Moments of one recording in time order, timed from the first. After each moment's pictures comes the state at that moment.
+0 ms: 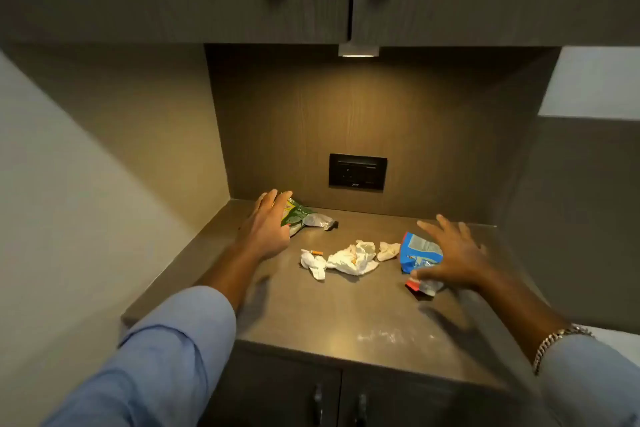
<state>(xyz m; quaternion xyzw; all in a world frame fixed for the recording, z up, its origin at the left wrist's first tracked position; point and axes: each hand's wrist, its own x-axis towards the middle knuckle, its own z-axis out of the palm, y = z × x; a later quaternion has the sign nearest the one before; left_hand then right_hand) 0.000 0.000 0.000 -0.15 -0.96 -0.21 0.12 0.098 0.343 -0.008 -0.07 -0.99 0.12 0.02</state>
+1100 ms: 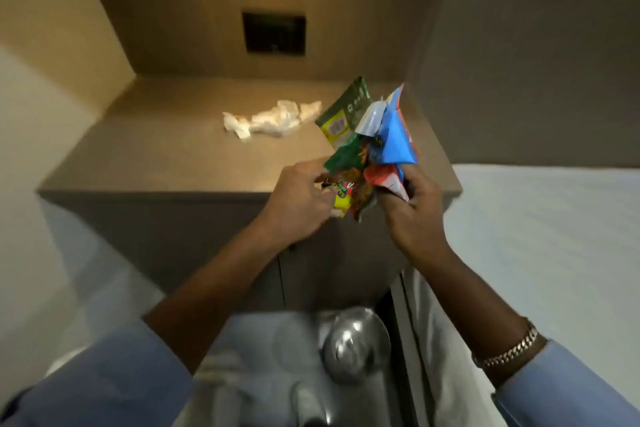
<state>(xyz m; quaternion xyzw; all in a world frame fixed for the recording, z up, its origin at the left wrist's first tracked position) 0.265 0.114 -0.028 -0.23 -0.78 -0.57 -0.10 0.352 0.257 -0.014 -0.01 -0.76 0.58 0.30</state>
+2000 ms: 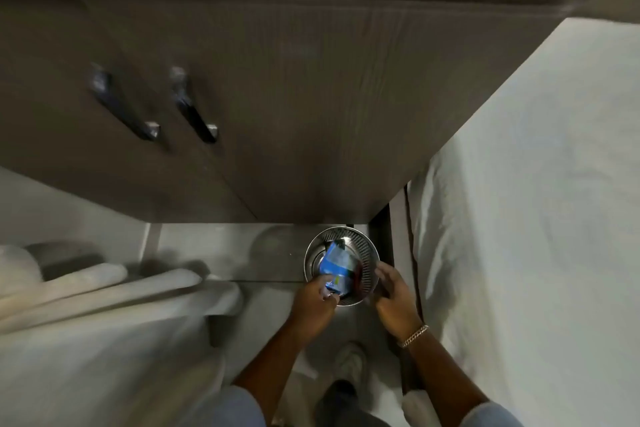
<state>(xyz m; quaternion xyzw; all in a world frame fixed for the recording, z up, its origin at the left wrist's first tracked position) 0.413 0.204 -0.494 0.10 -0.79 -0.45 -0.40 0.471 0.357 -0.491 -0.37 -0.70 0.60 -0.08</state>
